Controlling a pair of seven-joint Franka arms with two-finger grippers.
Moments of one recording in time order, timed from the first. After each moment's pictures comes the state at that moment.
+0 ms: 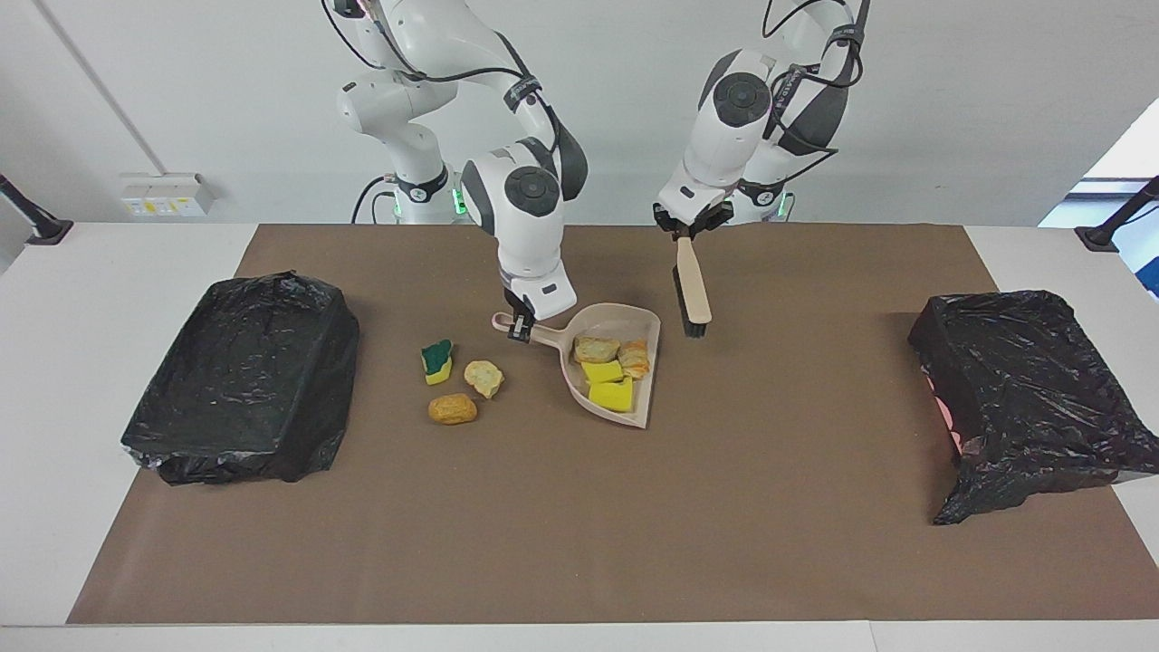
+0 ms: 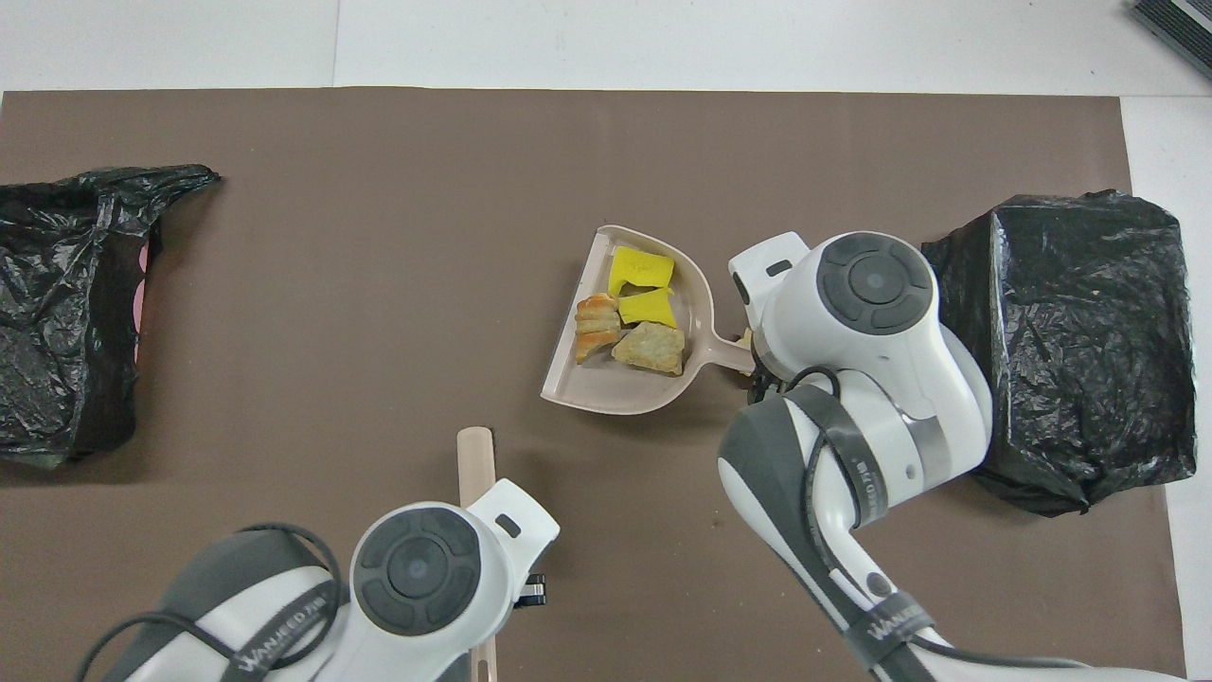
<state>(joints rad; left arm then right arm) -0.73 -0.25 -0.10 -2.34 -0.14 1.88 -0.78 0.47 0.14 -0.13 -1.88 -0.03 1.97 -0.81</state>
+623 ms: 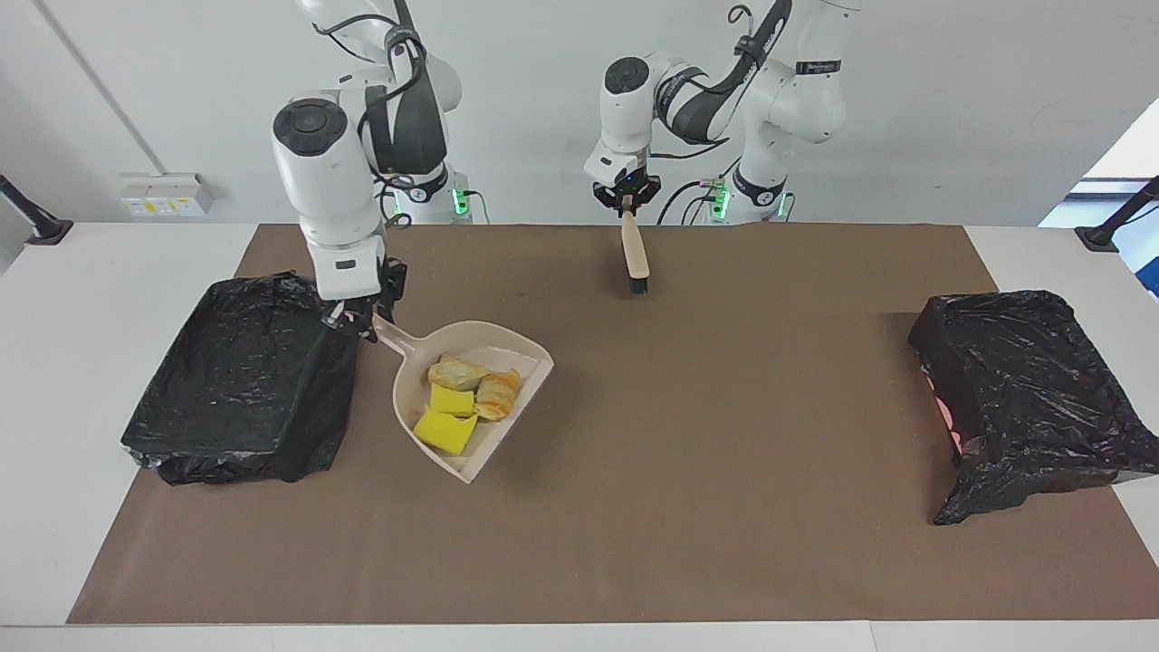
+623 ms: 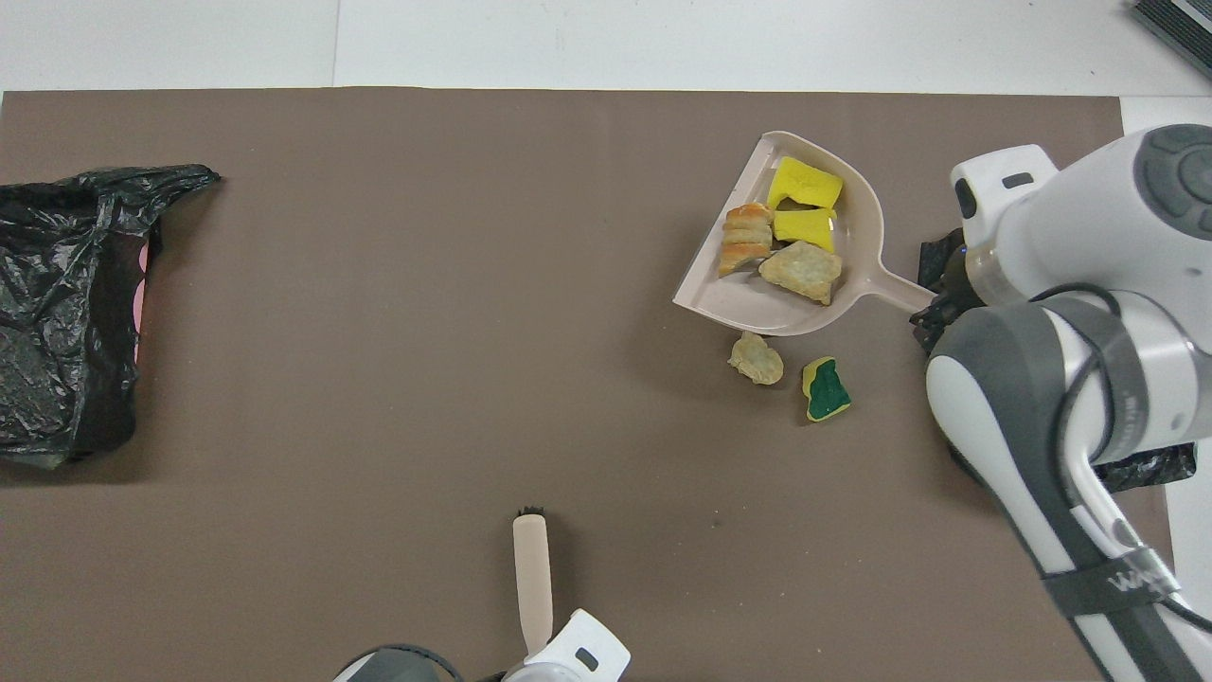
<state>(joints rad) -0.96 -0.27 -0.12 -2.56 -0.14 2.14 -0.98 0.22 0.09 -0.14 -1.78 -0.08 1.88 -0.93</state>
